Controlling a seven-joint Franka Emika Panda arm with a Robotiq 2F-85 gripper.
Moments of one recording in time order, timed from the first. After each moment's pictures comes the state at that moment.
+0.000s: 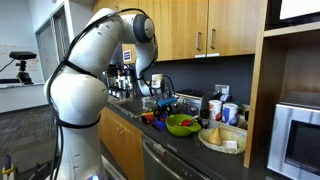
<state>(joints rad) 0.08 0.57 0.17 -2.02 -0.42 2.66 -0.59</state>
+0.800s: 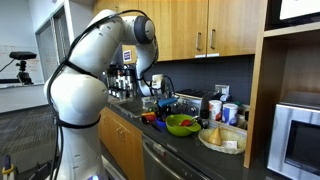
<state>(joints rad) 0.08 0.58 0.17 -2.00 -0.42 2.65 -0.62</state>
